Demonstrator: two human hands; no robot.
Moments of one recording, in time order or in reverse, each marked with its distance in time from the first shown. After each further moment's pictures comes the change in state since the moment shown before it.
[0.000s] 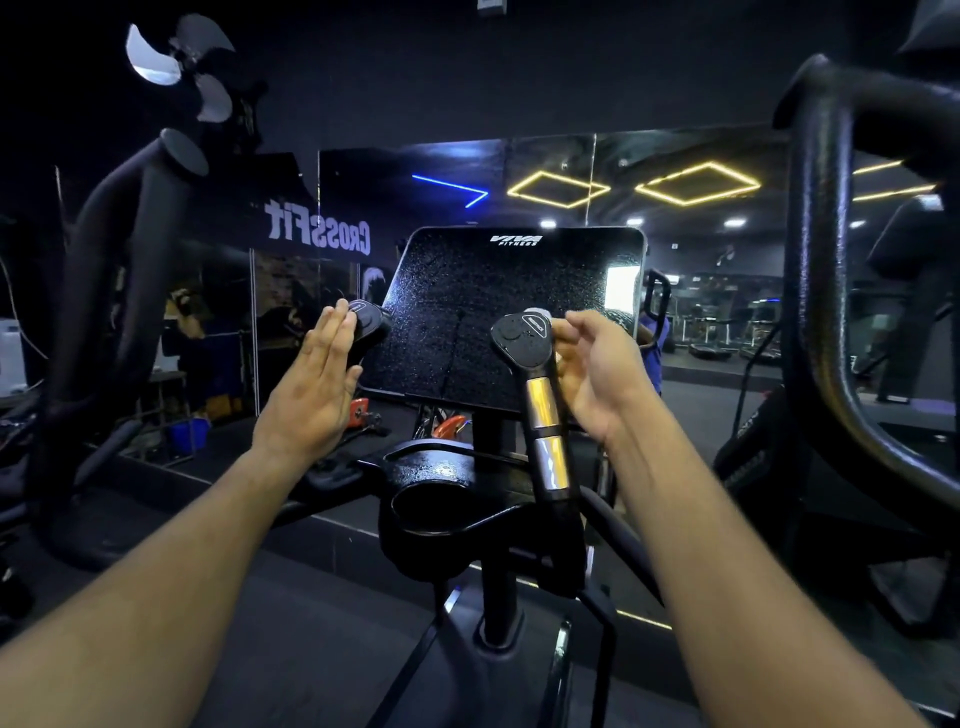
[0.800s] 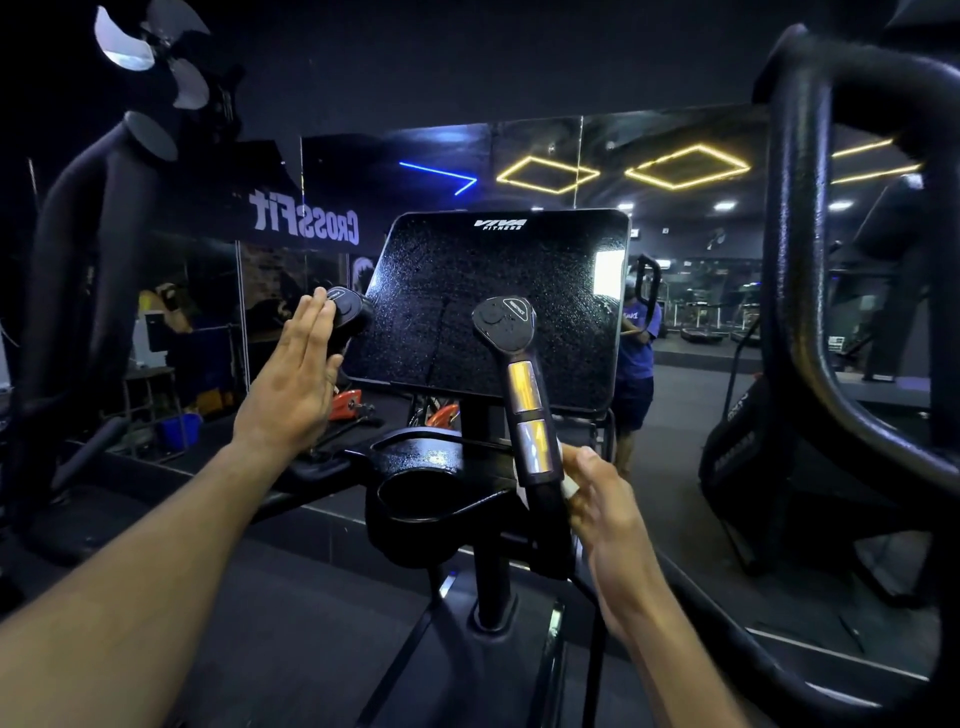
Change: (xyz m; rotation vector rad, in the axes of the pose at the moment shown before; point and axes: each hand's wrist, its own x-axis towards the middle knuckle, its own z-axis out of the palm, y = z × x) left_hand -0.002 0.004 0.000 -0.026 0.017 -0.009; right_hand -0.123 0.068 -0.043 -0.313 -0.004 -0.088
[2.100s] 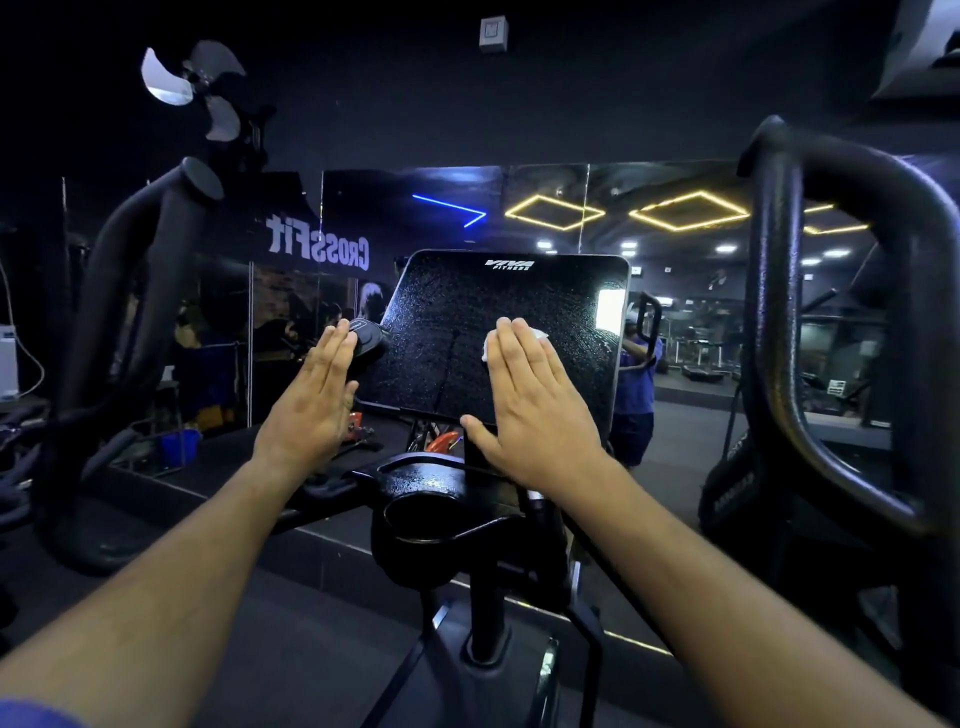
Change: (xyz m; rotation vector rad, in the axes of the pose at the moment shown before) left_hand -0.001 -0.004 0.000 0.218 -0.042 0.078; right_hand 0.106 -0.036 0.037 -1.699 0.017 -0.750
